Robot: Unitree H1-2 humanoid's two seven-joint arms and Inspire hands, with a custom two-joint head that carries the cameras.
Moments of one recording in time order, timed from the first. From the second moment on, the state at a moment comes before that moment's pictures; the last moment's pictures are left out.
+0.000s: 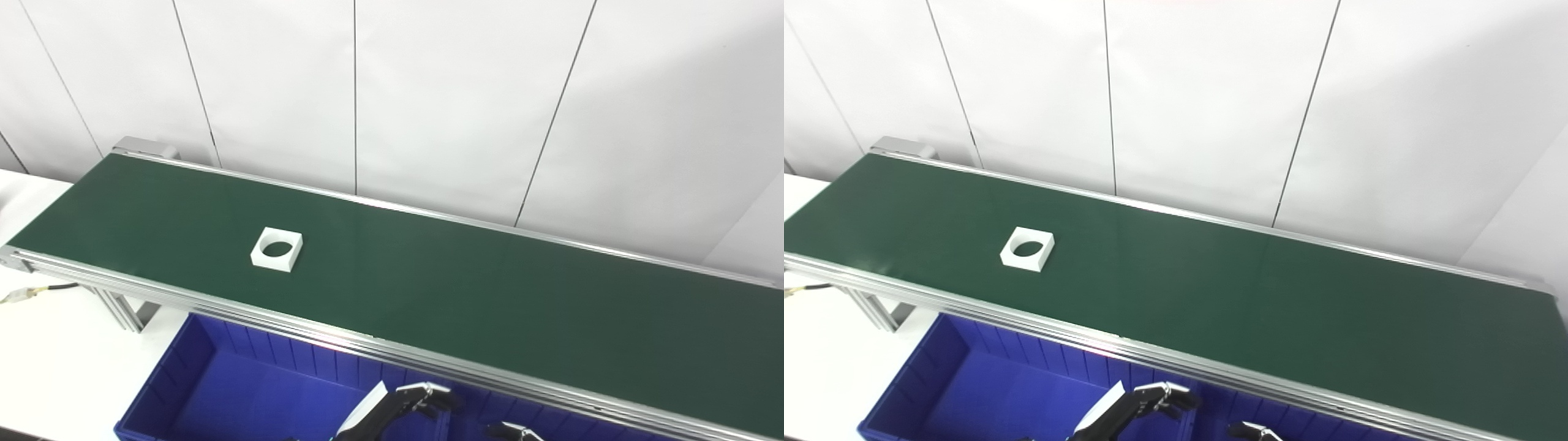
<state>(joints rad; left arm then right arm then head) 0.14 0.11 -0.41 0.19 0.19 -0.43 -0.01 0.14 -0.14 0.27 0.36 -0.06 -0.41 0.09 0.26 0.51</state>
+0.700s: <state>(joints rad) -0.19 0.20 -0.27 -0.27 0.51 -0.25 -0.19 0.13 -0.14 0.28 0.38 -0.06 -0.41 0.07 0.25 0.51</state>
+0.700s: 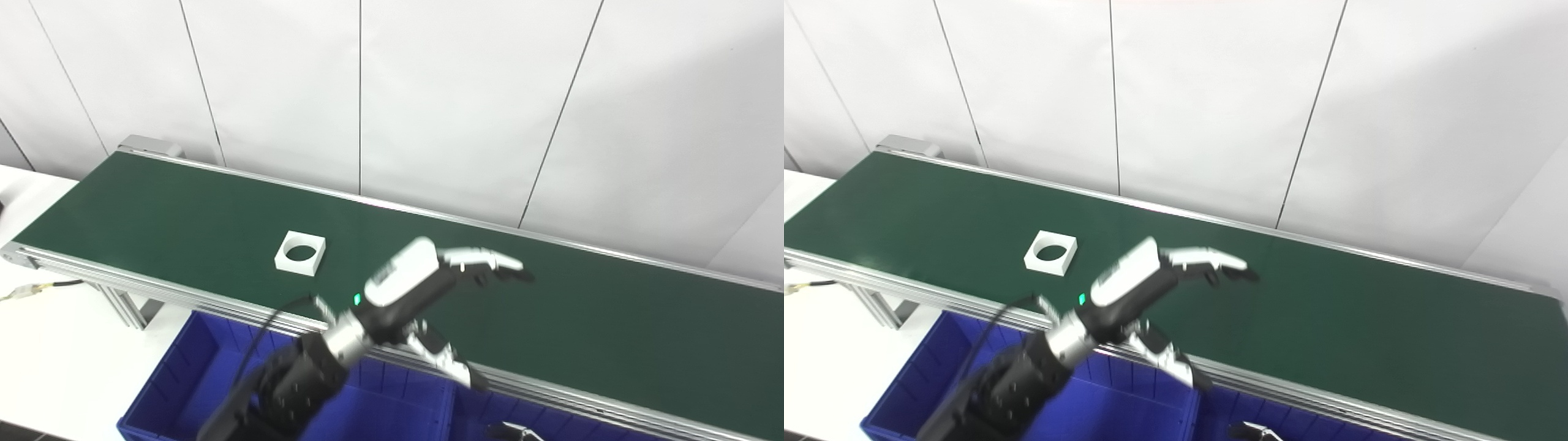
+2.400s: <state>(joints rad) -0.61 0.35 -0.39 0.57 0.77 -0.12 -0.19 0.14 -0.13 0.31 0.38 -0.08 -0.41 0.03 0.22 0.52</state>
